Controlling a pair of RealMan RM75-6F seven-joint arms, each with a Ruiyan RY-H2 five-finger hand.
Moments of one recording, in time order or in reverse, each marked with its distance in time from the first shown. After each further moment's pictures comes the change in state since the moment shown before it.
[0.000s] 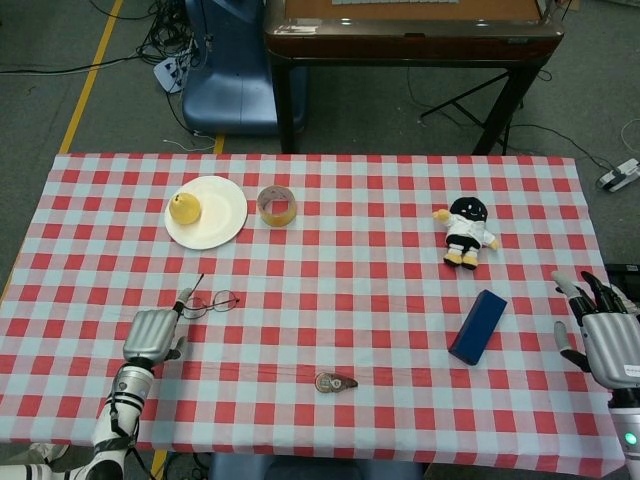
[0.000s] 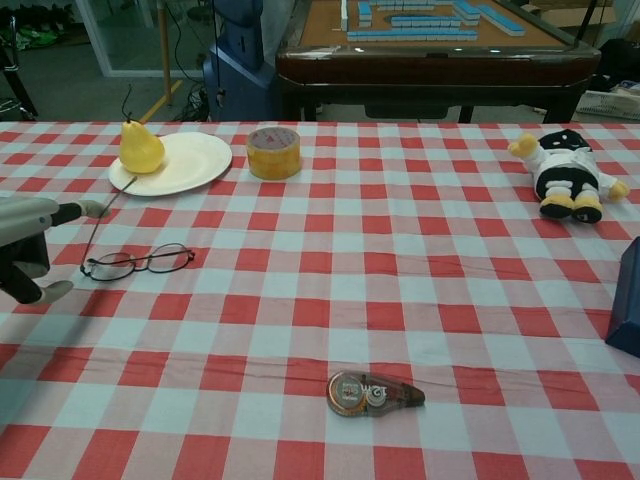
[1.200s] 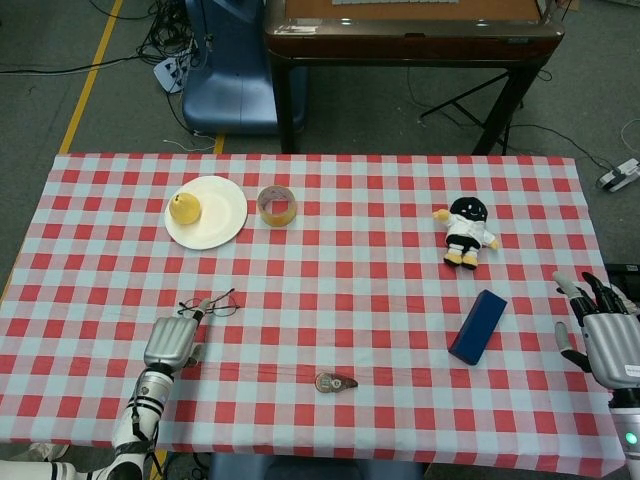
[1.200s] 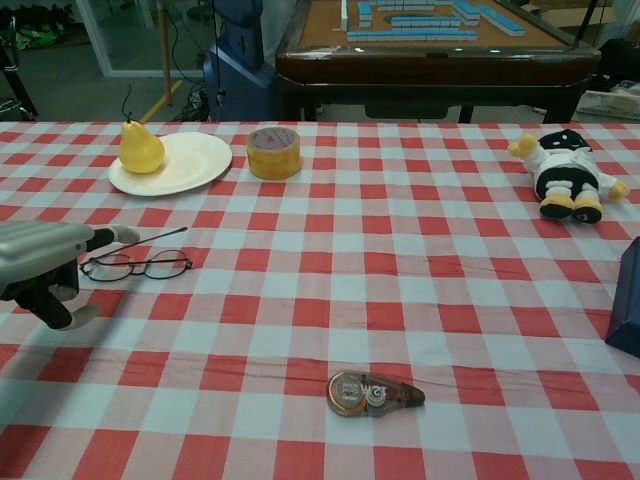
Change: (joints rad) left arm -0.022 -0.095 0.015 0.031 -0.020 0.012 0.085; right arm -0.002 -0.003 0.000 0.009 0.004 -0.004 0.008
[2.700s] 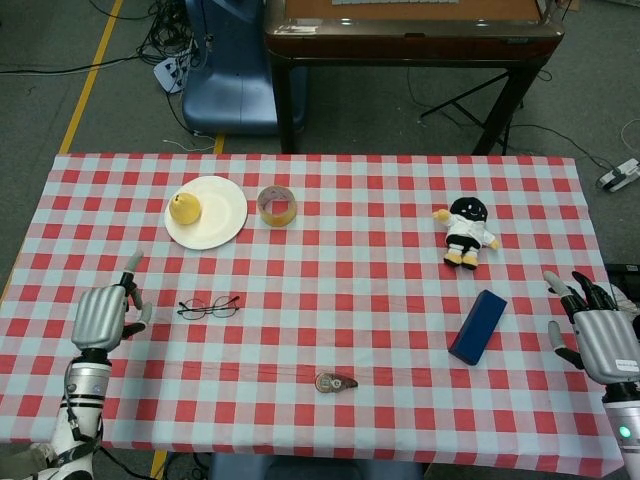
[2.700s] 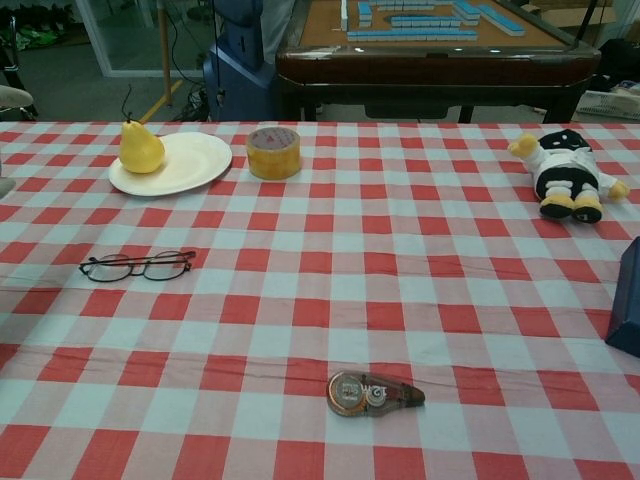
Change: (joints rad) left arm 0.183 0.205 -0.051 0.046 0.381 0.173 -0.478; right arm 0.031 -0.004 -0.001 0.012 0.003 -0.060 -0.004
